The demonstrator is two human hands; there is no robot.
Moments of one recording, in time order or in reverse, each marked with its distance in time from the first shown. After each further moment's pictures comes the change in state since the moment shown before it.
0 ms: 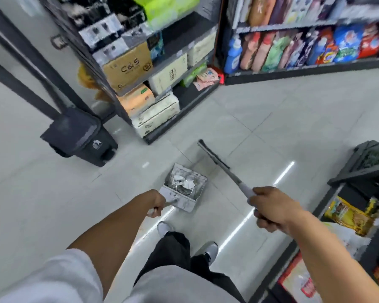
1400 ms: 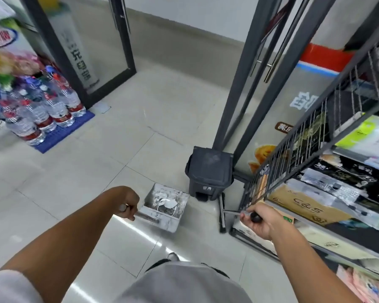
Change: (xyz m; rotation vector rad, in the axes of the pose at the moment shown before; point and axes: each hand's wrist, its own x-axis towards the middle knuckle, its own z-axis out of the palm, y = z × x) left_hand -0.027 -0.247 -0.255 -1.384 0.075 -0.177; right_hand 0.247 -0.478 0.295 -0.170 -0.470 0.021
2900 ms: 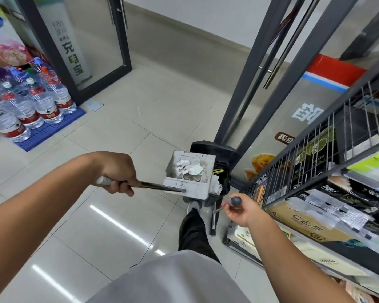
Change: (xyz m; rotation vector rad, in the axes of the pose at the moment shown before) left_hand -0.121 0.062 -0.067 0.144 -0.002 0.513; right_hand 0.063 -0.051 0.069 0.179 -0.078 0.073
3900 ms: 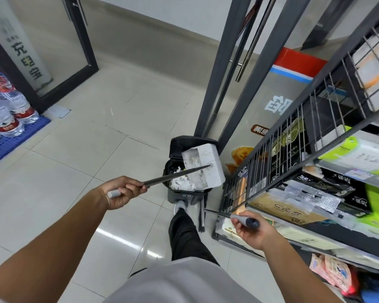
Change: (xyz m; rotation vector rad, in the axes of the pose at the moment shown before) left_hand 0.144 -0.015 0.029 -1.187 -0.519 -0.080; right_hand -0.009 0.005 -0.094 0.217 -0.077 -0.067
